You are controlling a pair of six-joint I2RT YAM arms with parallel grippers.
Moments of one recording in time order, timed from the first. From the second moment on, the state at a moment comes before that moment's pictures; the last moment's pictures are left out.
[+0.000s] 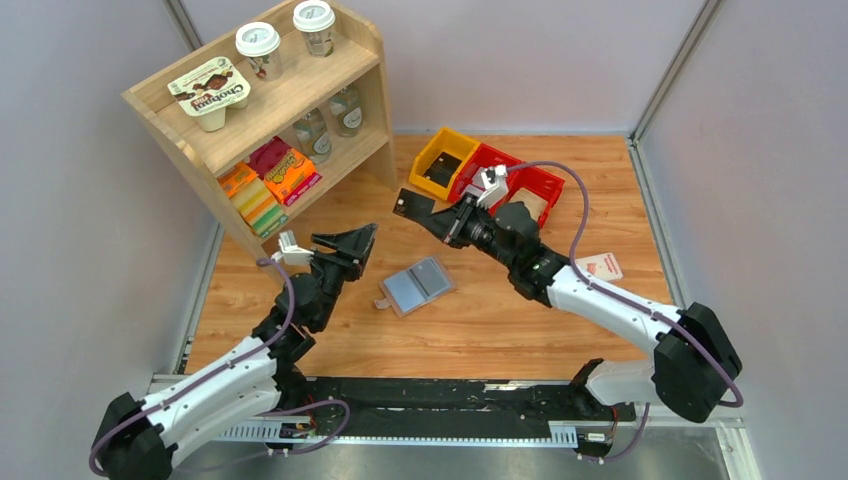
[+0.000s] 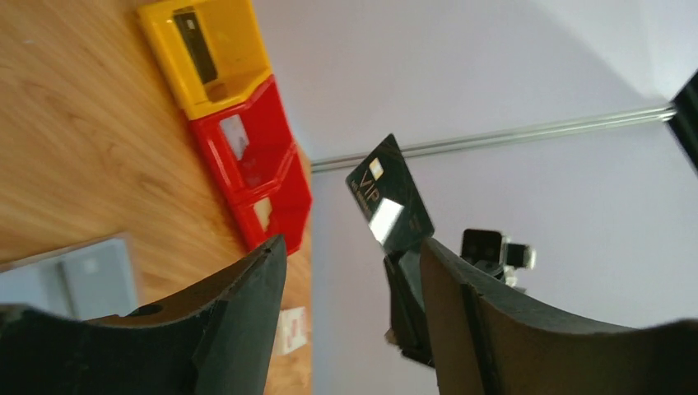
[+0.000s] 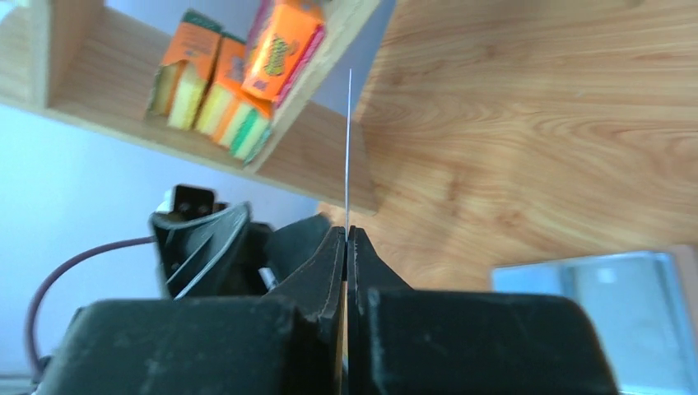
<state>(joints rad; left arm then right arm) -0.74 0.73 0.30 0.51 -0.48 -1.38 0.77 1.29 0.82 0.41 -0.09 0.97</state>
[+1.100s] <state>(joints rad) -0.74 0.78 0.55 -0.37 -0.22 -0.83 0.45 2.18 1.74 -0.05 -0.03 0.72</state>
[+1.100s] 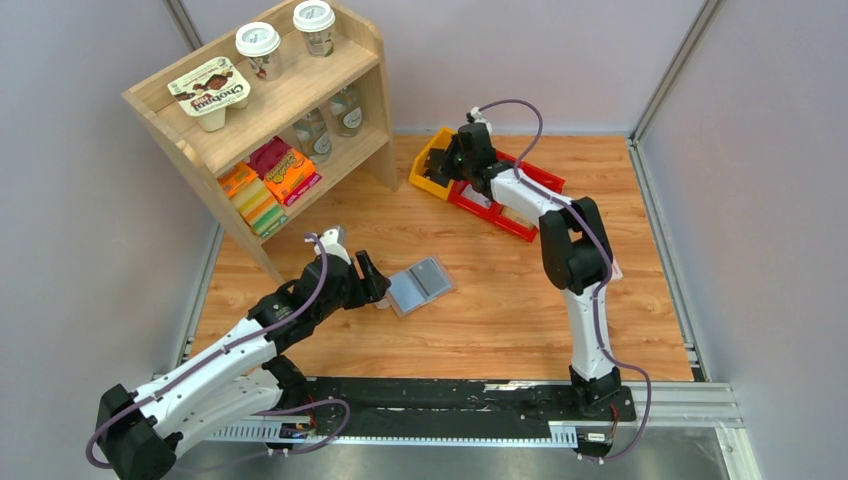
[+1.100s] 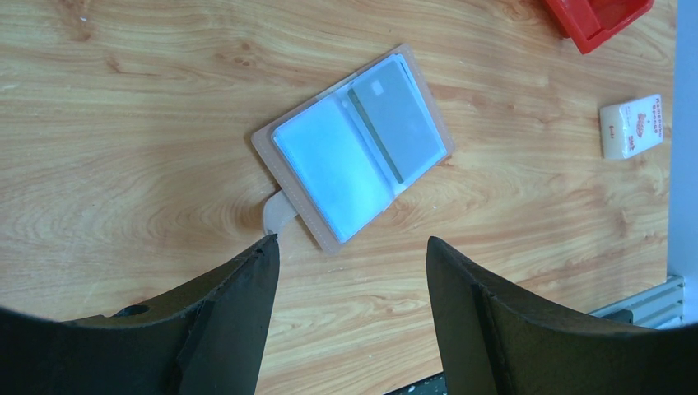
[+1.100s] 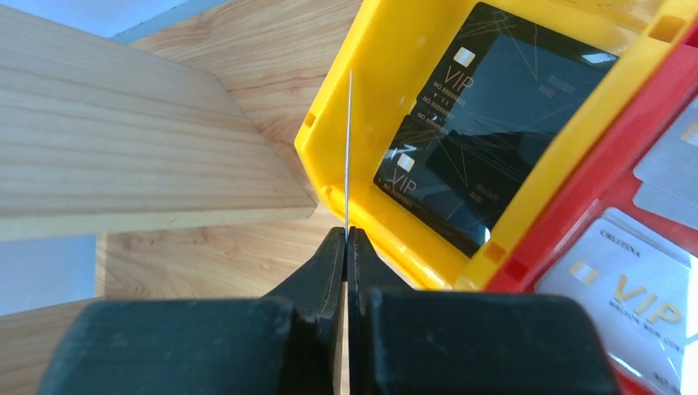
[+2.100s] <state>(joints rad) -0.74 0.78 0.54 -0.39 -0.20 -0.84 0.45 2.03 1.68 -0.19 0.09 0.64</state>
